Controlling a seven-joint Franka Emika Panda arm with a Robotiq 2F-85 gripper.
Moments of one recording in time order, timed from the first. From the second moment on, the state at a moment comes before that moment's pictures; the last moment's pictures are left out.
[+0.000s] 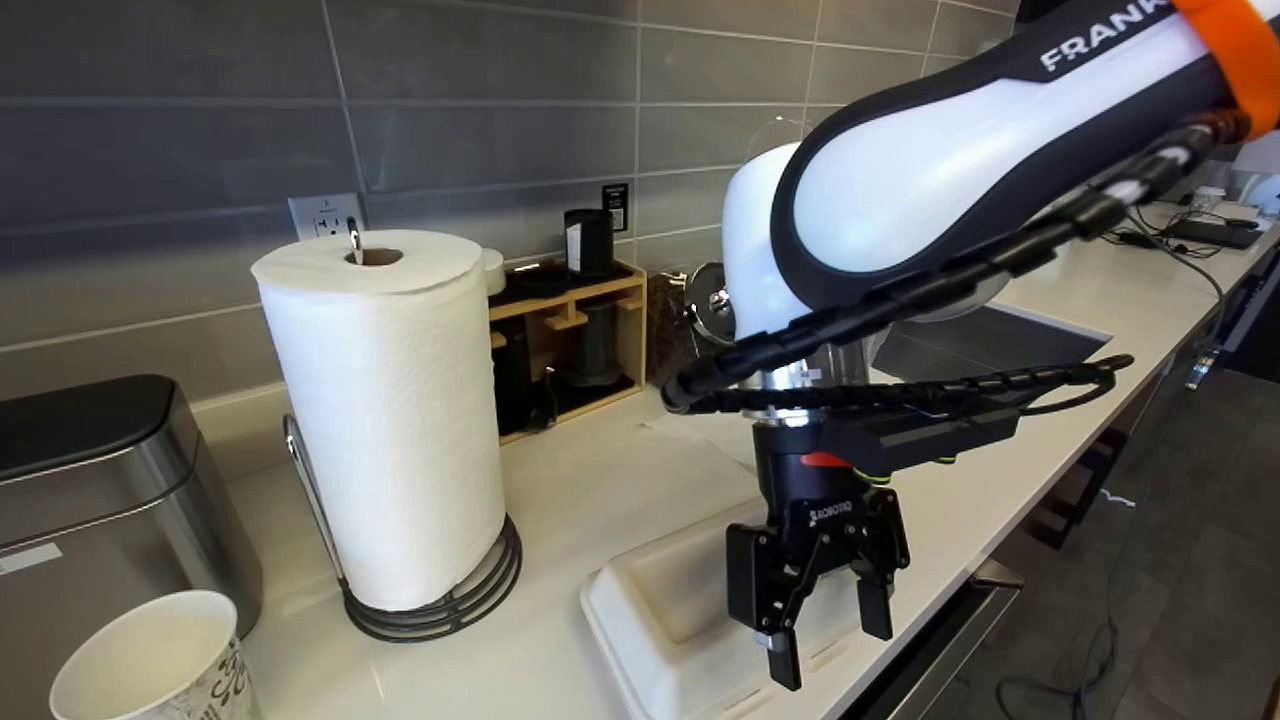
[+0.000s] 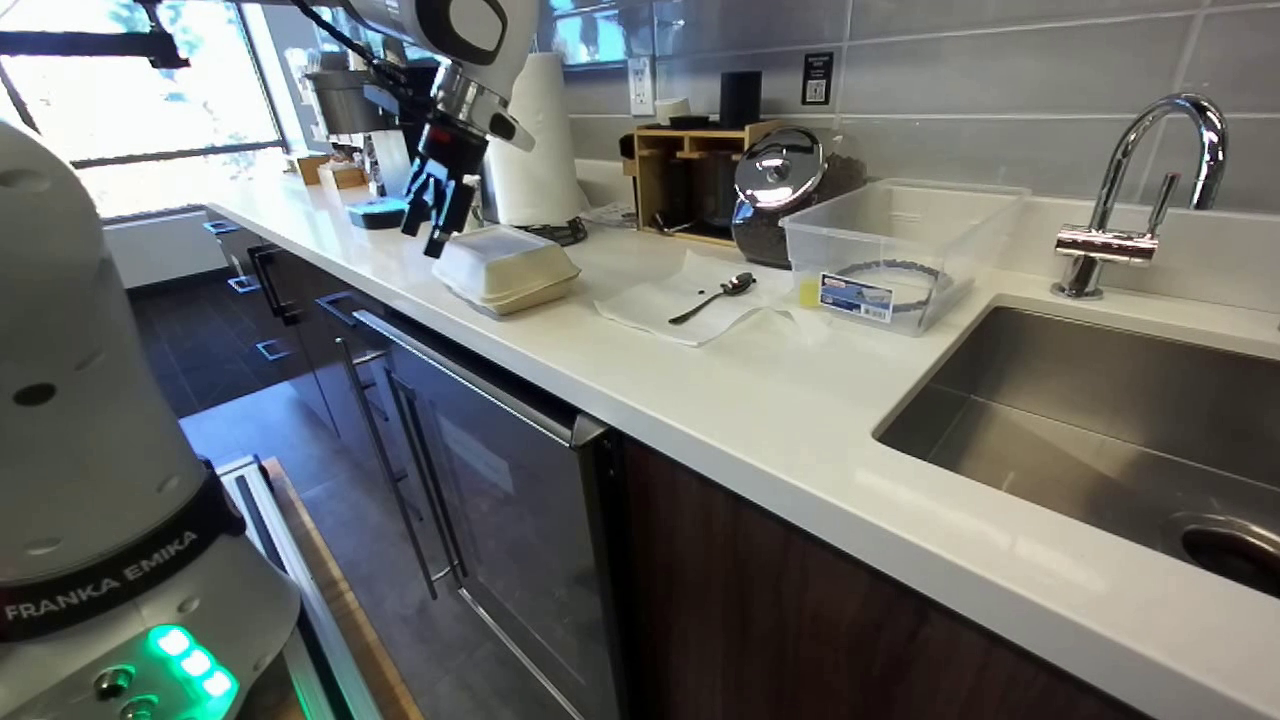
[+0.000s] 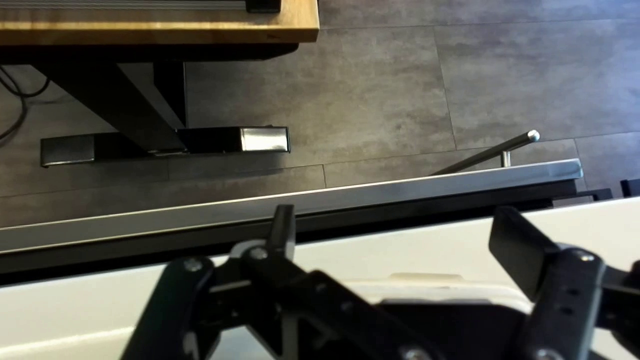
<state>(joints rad) 0.24 0.03 0.24 -2.25 0.38 1.89 0.35</state>
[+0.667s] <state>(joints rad) 0.24 0.11 0.22 -2.21 0.32 1.96 0.37</state>
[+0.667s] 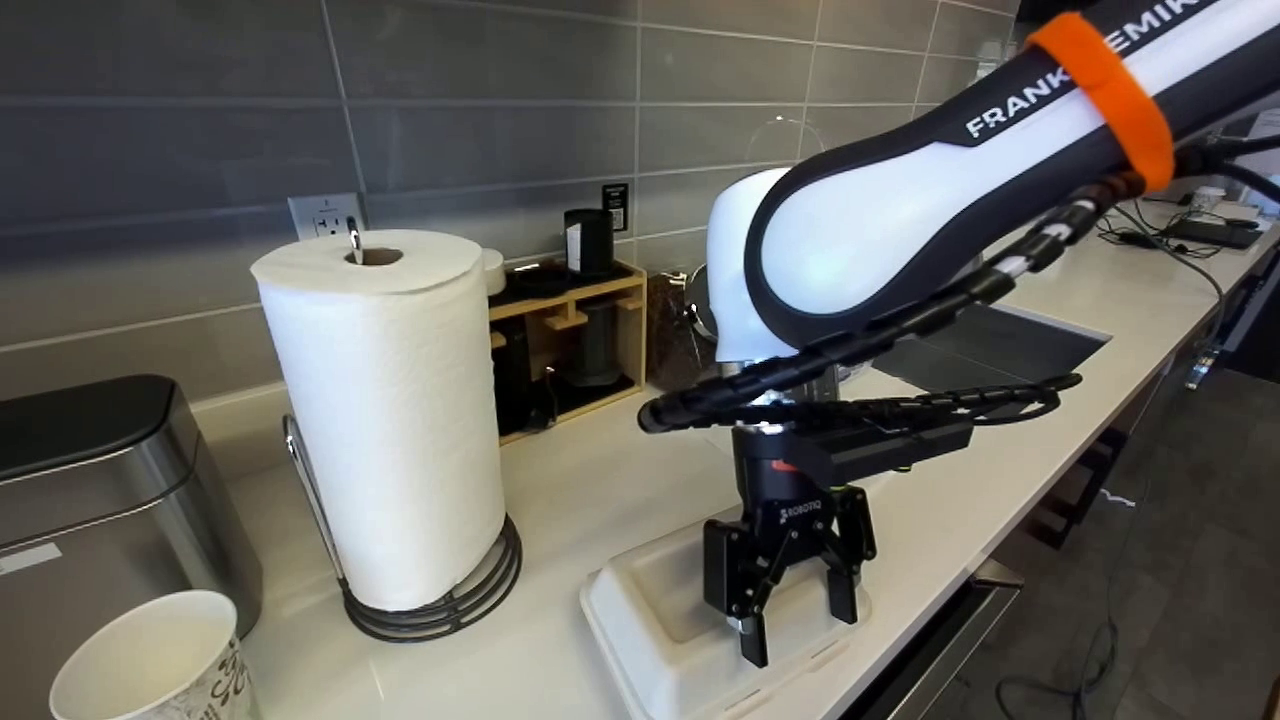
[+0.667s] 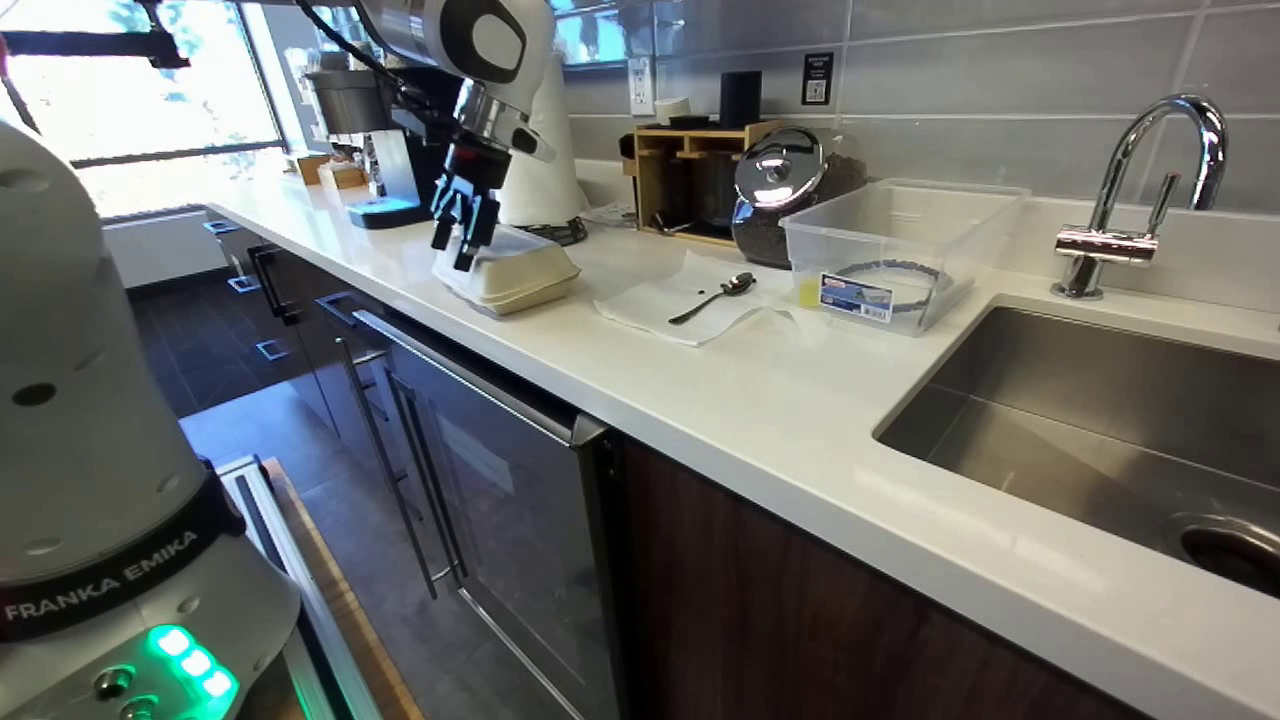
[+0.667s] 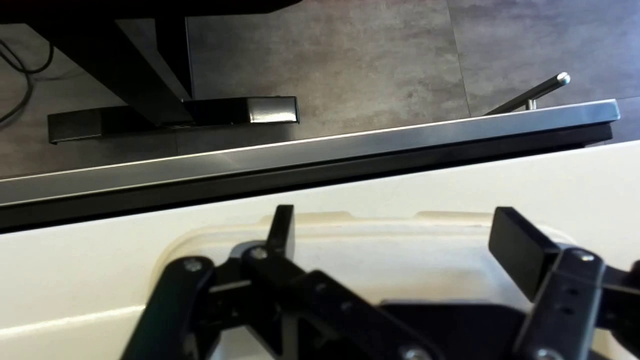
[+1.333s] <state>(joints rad) 0.24 0.17 0.21 -2.13 0.22 2.03 0.44</state>
